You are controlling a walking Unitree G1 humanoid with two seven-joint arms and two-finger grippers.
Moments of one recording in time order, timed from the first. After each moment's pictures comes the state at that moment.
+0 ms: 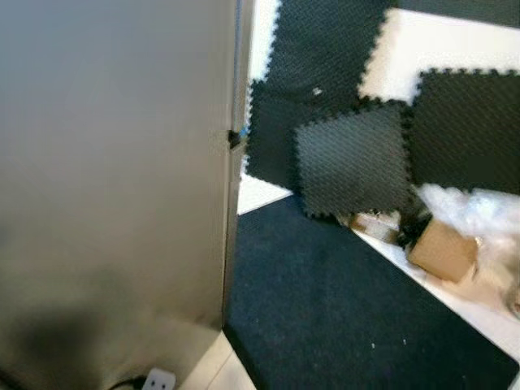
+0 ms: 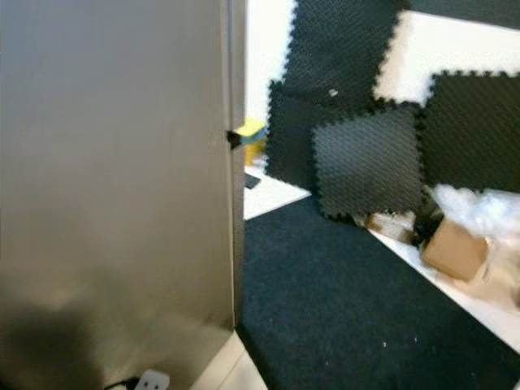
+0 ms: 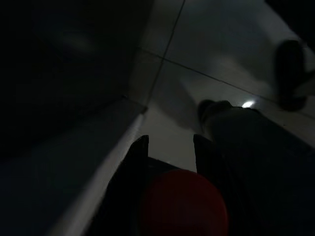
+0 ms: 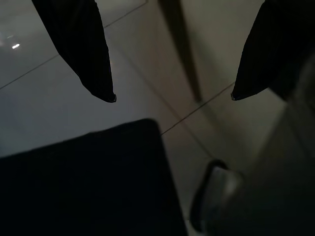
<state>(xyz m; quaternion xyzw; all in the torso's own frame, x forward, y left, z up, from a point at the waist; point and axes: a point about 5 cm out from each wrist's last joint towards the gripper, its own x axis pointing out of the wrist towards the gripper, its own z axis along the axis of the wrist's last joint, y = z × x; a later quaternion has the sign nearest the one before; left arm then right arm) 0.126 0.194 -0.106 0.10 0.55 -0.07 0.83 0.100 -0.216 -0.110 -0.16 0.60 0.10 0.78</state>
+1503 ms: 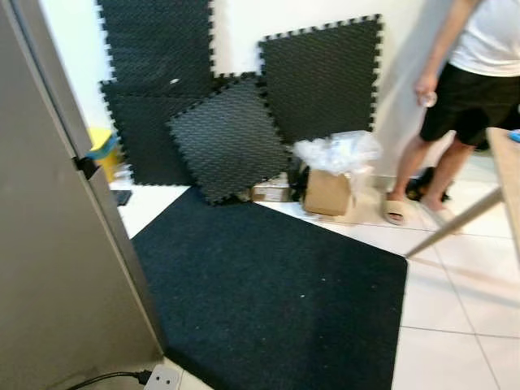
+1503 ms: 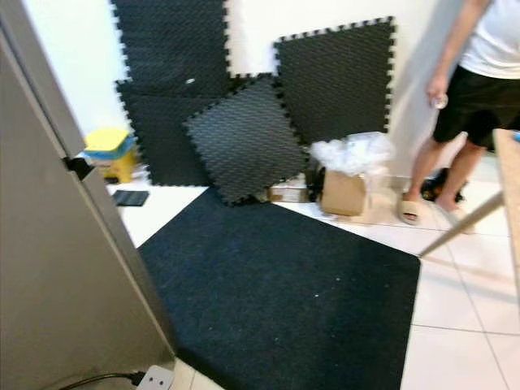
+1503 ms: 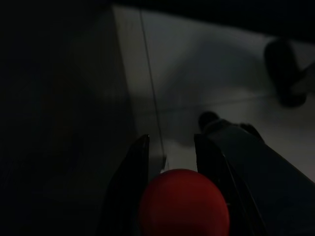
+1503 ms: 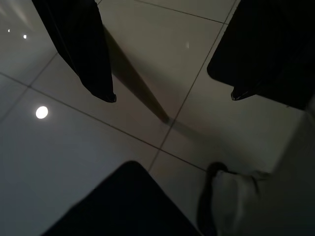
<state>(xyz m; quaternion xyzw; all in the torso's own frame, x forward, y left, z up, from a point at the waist) 0.141 0.189 -0.101 0.11 0.52 -0.08 0.84 0.094 -0.224 -0.110 -0.16 0.60 0.09 0.78</state>
